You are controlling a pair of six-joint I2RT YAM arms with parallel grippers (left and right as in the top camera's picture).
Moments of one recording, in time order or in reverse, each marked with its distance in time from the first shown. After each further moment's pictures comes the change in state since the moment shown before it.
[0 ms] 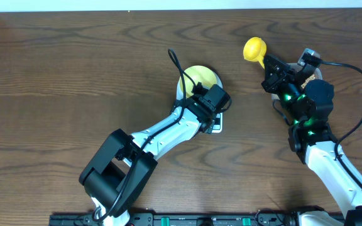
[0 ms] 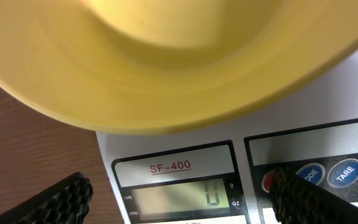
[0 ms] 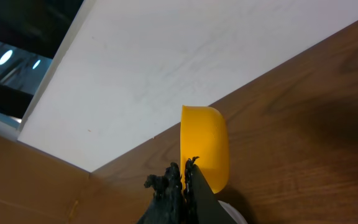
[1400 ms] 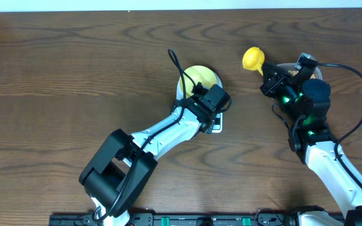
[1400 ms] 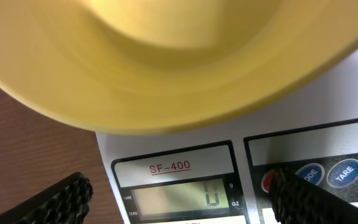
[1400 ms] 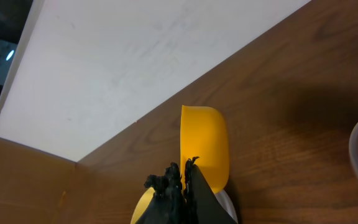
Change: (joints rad) left arm 0.000 0.000 0.000 0.004 0.000 0.000; right arm 0.000 0.000 0.000 -0.117 0.003 0.000
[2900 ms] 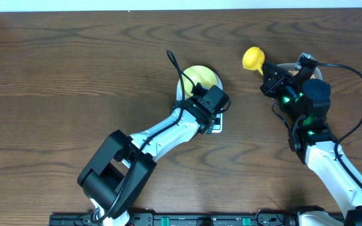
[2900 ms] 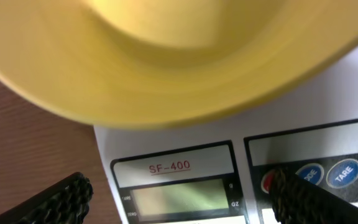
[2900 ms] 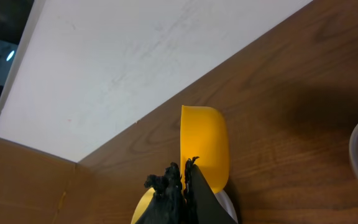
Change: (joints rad) left arm 0.000 -0.013 -0.024 0.024 0.002 -0.003; right arm 0.000 0.000 0.000 0.003 0.002 0.000
